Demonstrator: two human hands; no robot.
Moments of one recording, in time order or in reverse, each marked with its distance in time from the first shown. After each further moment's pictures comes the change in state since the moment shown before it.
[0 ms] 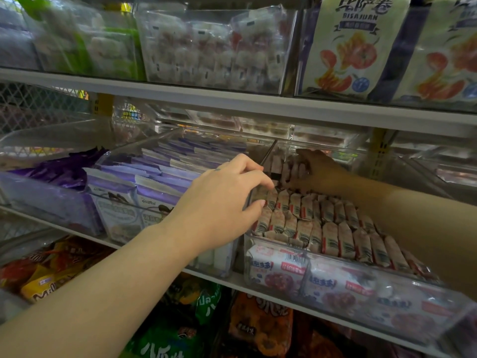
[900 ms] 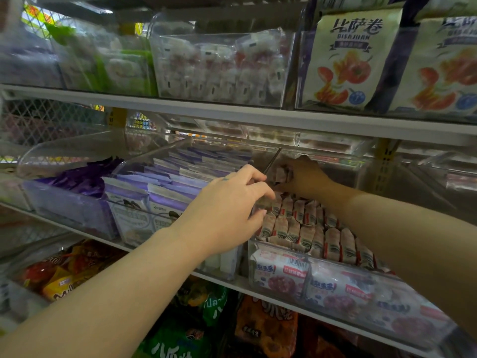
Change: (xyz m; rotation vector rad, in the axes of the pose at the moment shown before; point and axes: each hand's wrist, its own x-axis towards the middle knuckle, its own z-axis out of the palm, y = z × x) left_hand -0.001 0.006 -0.006 0.115 -0.050 0.028; right_hand 0.002 -0.041 0.011 -0.112 0.073 -0.113
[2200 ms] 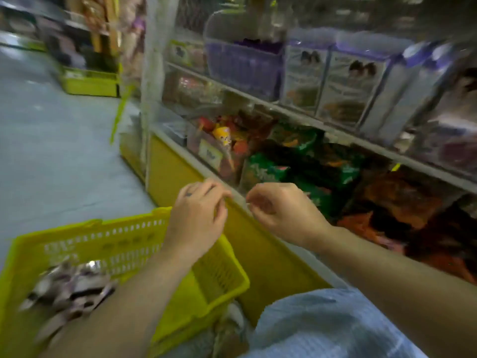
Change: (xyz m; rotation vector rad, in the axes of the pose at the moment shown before) left_hand -0.359 -0.033 0.048 0.092 0.247 -0.650; right_hand -0.250 -0.272 0.129 0.502 -0.322 -0.586
